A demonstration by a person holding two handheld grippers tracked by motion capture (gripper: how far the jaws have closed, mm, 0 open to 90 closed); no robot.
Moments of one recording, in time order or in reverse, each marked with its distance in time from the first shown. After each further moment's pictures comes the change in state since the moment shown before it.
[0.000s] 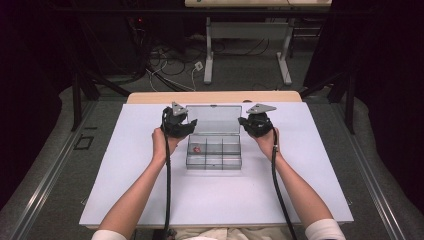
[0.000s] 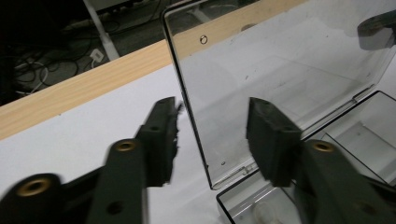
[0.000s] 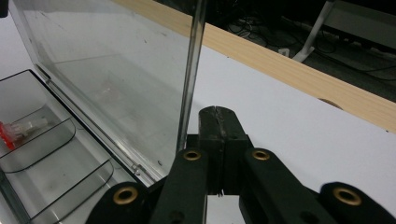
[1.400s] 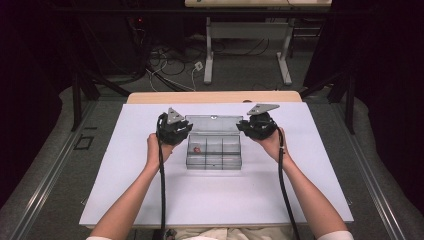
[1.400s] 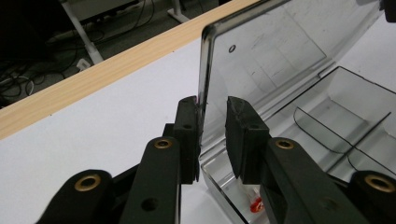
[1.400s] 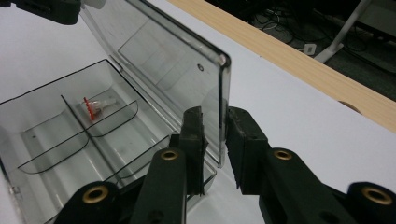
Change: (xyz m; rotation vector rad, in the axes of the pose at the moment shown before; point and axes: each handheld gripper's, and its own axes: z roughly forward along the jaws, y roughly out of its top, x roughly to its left) left arm -0.005 -0.015 -0.023 -0.017 -0.054 0.064; right arm 0.019 0.022 -0.043 0.067 0.098 -0.066
